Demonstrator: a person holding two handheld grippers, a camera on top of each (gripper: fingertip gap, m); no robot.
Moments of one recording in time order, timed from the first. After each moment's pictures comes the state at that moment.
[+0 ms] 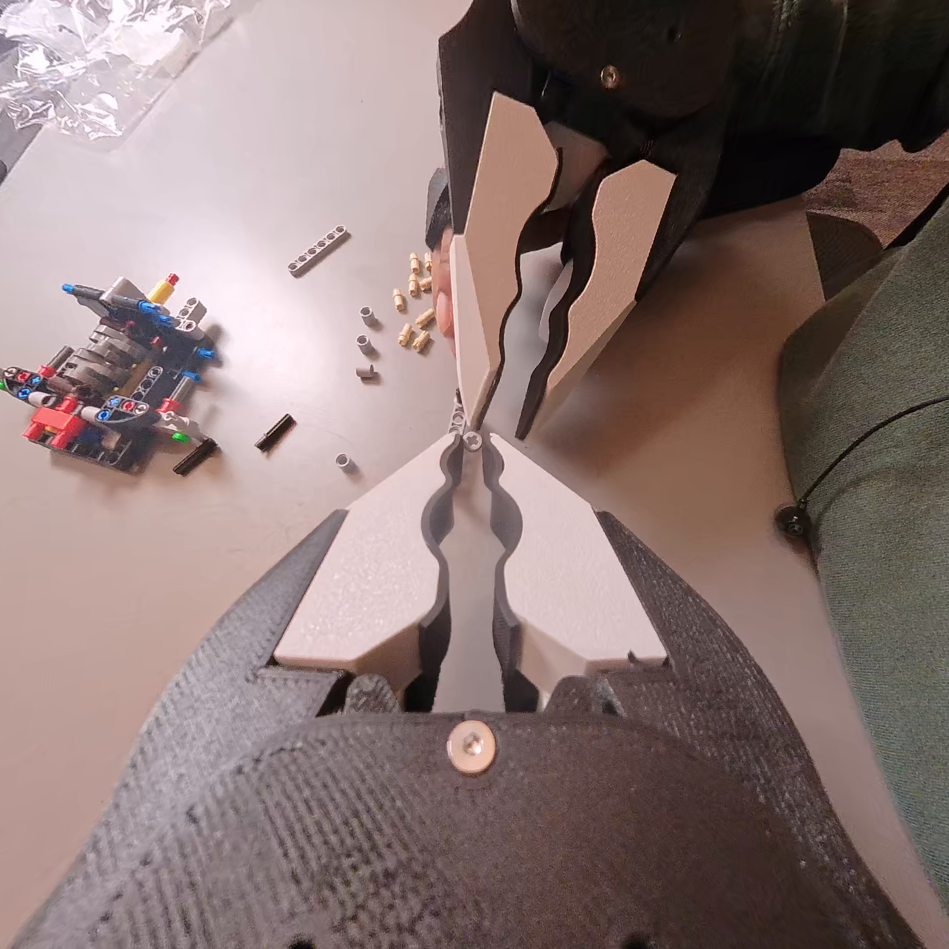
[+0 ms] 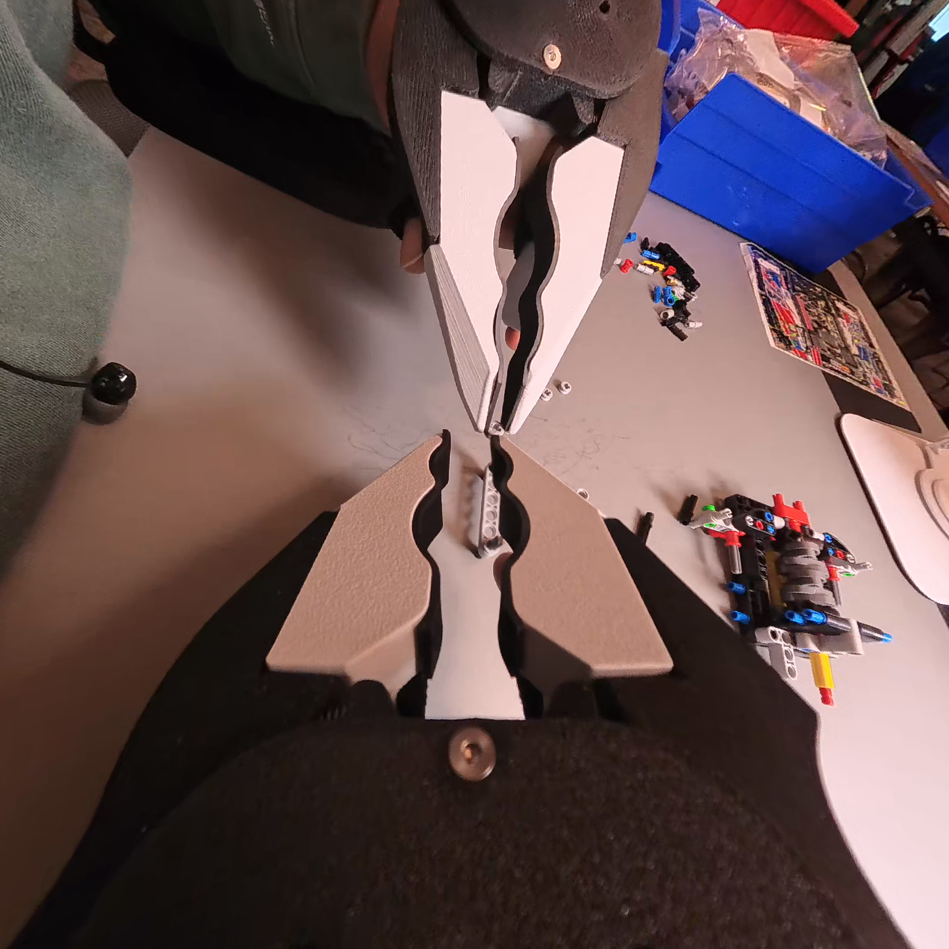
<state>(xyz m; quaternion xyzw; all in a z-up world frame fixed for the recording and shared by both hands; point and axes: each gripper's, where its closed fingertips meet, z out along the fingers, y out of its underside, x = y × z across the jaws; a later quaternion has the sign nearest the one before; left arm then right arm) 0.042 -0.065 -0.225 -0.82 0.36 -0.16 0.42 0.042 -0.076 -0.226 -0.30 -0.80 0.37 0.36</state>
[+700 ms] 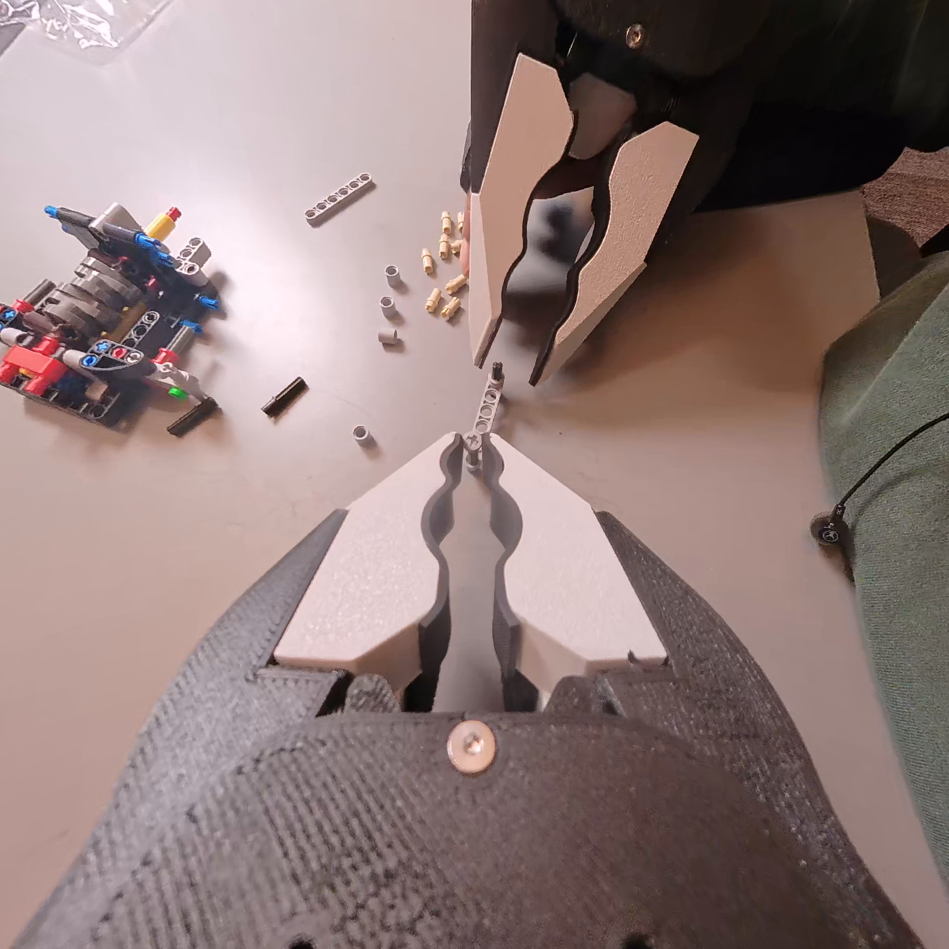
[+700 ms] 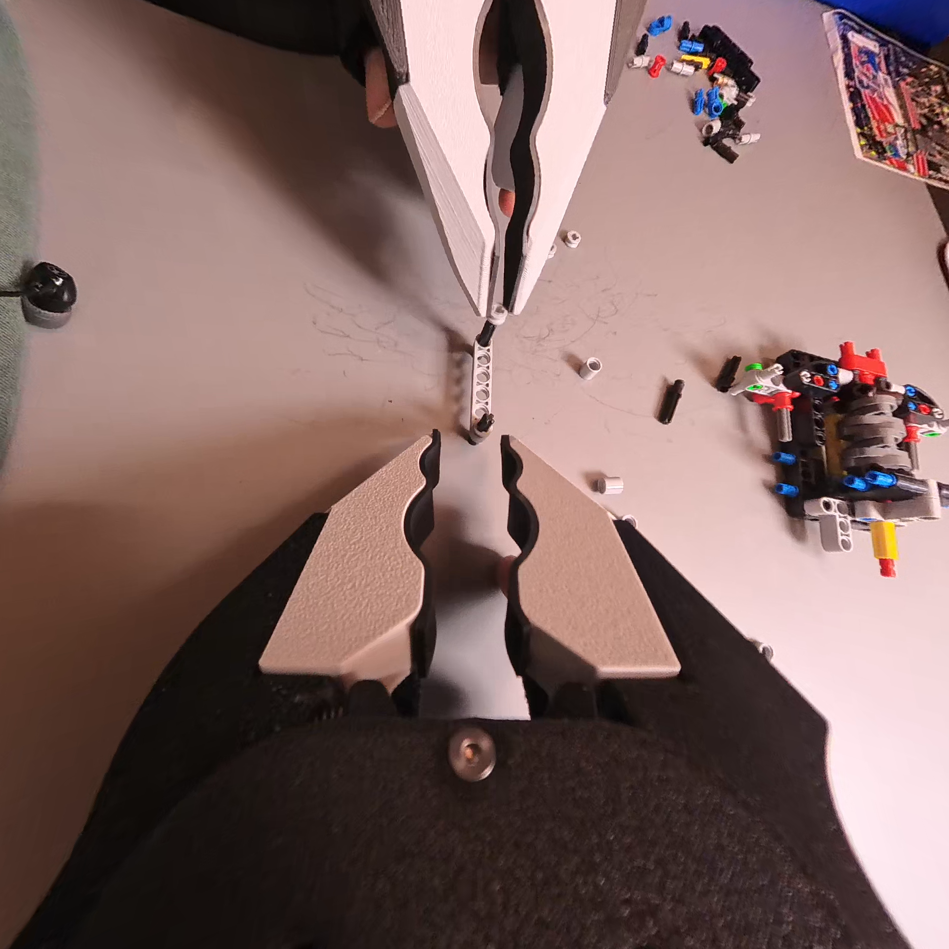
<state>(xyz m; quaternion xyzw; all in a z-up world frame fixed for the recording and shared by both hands) 0.031 -0.054 -0.243 -0.84 0.33 -0.17 0.40 0.060 -0.041 -0.262 -0.39 -0.82 0.31 0.28</state>
